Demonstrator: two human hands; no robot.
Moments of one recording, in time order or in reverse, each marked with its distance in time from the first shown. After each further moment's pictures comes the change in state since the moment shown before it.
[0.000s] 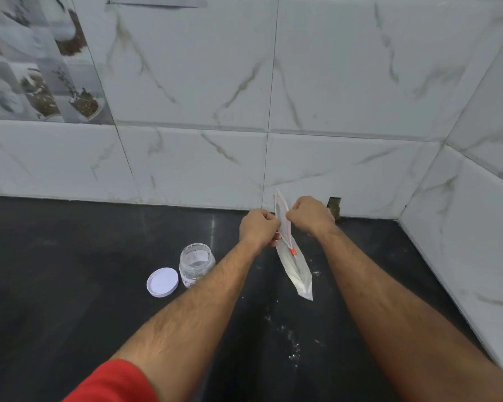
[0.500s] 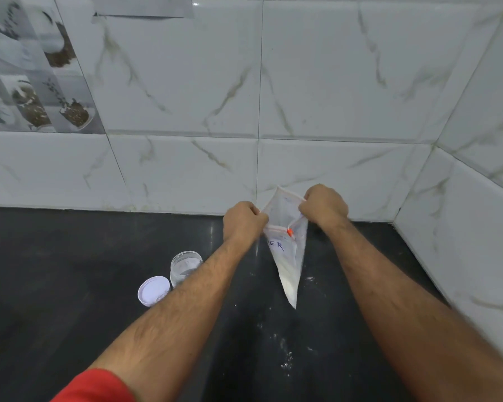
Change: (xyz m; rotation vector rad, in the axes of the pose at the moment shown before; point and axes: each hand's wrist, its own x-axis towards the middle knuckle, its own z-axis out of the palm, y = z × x) left_hand 0.003 0.024 -0.011 0.272 0.151 0.132; right_hand 0.014 0.018 -0.042 -0.029 0.113 0.063
